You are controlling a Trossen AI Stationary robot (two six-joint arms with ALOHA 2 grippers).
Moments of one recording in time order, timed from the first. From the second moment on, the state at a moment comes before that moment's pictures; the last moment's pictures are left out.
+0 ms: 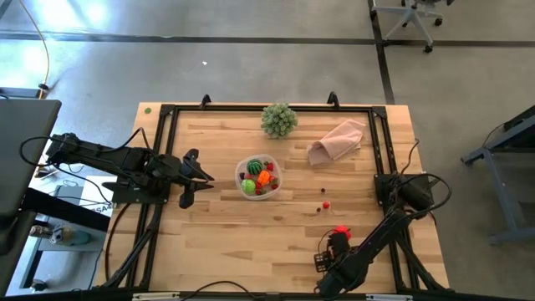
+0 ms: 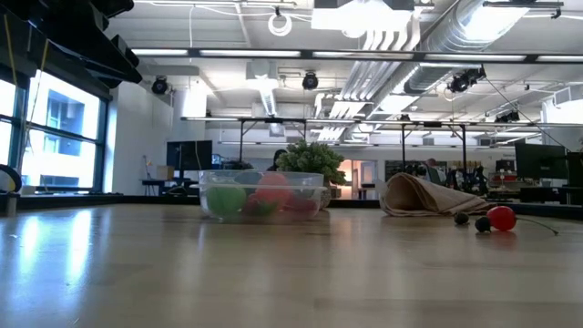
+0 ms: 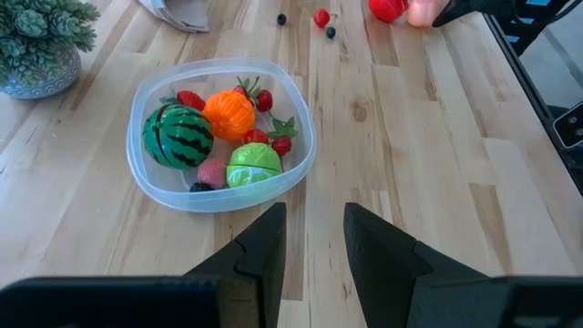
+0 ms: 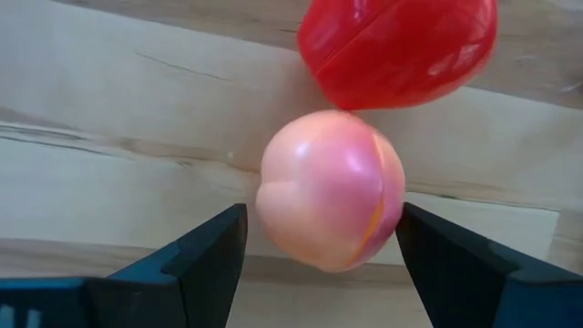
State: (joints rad) left arm -0.09 0.65 0.54 -0.53 -0.15 -0.21; right arm 0.85 2.07 1.49 -1.21 0.03 2.24
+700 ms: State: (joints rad) left arm -0.09 0.65 0.54 -0.53 -0.15 -0.21; right arm 0.78 2.07 1.49 -1.16 0.10 2.09
